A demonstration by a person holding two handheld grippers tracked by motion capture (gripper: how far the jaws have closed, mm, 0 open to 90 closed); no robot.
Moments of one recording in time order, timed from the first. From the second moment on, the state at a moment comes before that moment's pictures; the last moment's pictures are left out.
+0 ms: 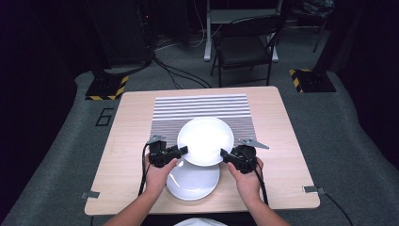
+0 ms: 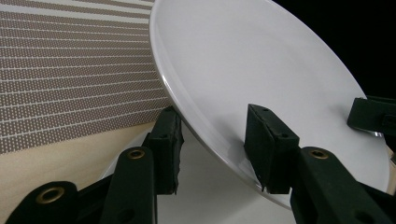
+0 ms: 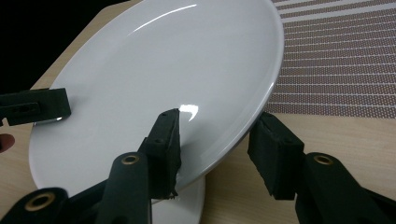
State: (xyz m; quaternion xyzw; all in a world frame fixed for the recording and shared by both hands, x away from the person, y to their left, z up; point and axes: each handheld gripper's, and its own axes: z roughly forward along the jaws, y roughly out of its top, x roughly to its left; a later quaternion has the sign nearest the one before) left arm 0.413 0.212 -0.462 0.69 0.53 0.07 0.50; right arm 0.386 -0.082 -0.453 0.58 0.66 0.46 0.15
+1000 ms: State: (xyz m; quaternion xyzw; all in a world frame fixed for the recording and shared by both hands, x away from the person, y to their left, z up) left arm 0.430 0.217 -0.454 0.68 0.53 0.09 0.49; right arm 0.409 -0.073 -0.447 0.57 0.67 0.45 0.15
